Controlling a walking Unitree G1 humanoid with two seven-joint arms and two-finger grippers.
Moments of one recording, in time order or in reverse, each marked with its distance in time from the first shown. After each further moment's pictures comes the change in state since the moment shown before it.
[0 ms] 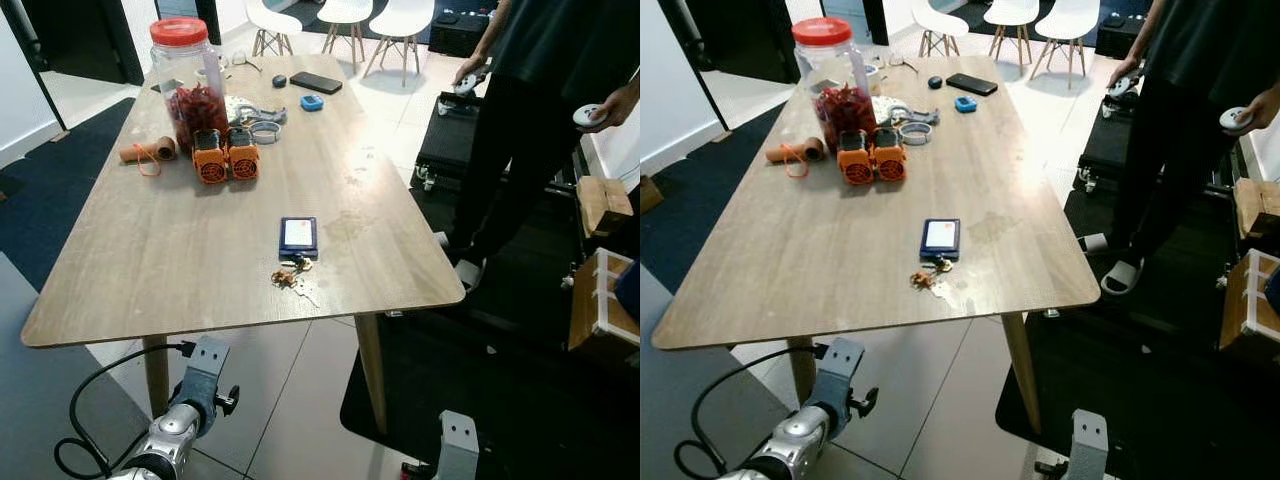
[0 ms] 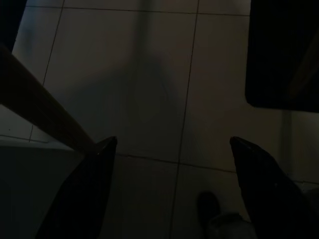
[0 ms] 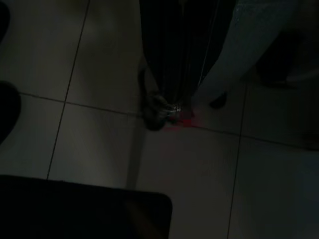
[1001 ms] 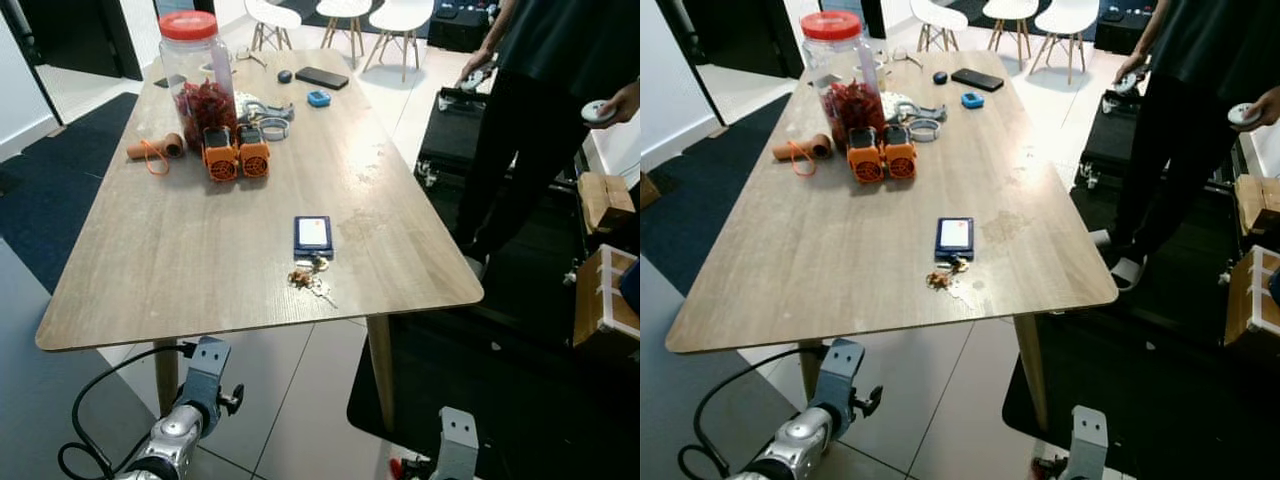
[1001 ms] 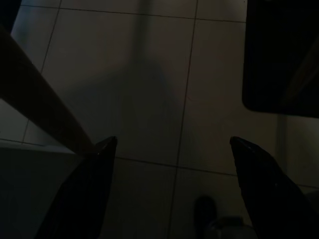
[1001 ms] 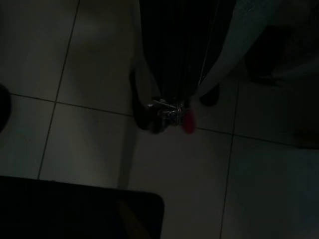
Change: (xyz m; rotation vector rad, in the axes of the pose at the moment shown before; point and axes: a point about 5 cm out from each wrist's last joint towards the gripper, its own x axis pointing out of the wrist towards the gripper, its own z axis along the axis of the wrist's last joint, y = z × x) left arm 0.000 -0.005 0.001 -0.034 -0.027 -0.019; right arm 0.001 0.002 0.005 -0.002 -0.012 0.006
